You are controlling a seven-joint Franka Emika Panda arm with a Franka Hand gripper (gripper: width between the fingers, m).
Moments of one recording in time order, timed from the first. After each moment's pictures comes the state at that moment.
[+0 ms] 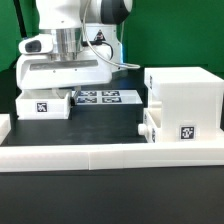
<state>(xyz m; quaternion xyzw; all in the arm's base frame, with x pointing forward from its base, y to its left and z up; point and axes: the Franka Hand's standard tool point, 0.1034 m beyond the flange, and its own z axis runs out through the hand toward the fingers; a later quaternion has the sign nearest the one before) 0.384 -0.098 0.005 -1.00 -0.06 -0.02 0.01</state>
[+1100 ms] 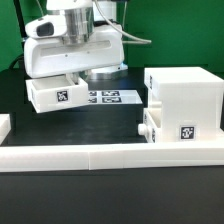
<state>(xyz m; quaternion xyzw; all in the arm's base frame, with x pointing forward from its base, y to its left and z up) 0.429 -0.070 0.056 -0.99 -0.16 0.02 0.04</state>
